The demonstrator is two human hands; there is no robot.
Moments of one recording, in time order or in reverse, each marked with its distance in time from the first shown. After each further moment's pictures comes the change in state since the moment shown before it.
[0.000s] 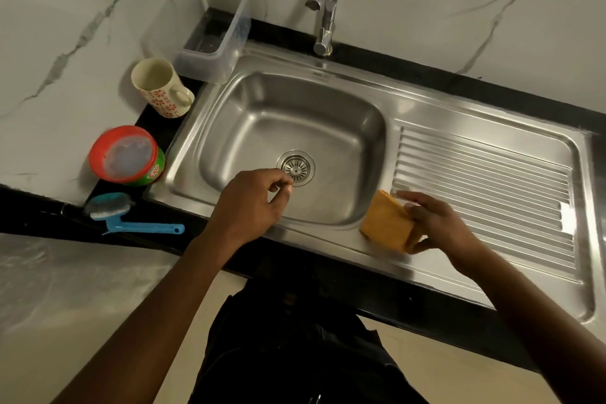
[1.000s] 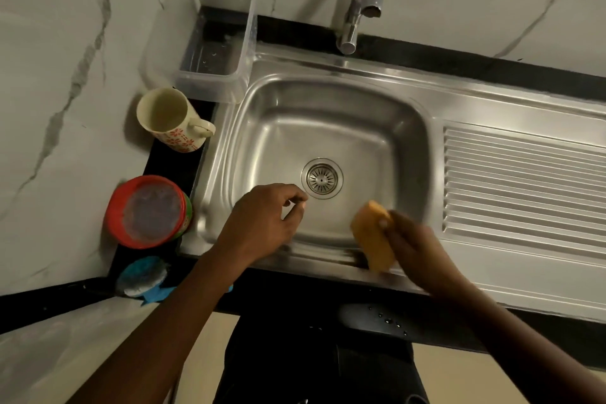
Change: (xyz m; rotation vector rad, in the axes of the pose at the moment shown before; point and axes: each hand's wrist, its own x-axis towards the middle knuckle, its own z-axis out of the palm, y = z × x) left_hand 0.062 -0.090 -0.043 -0.004 -0.234 0.011; right_hand 0.016 -0.044 0.148 -0.369 0.067 -0.165
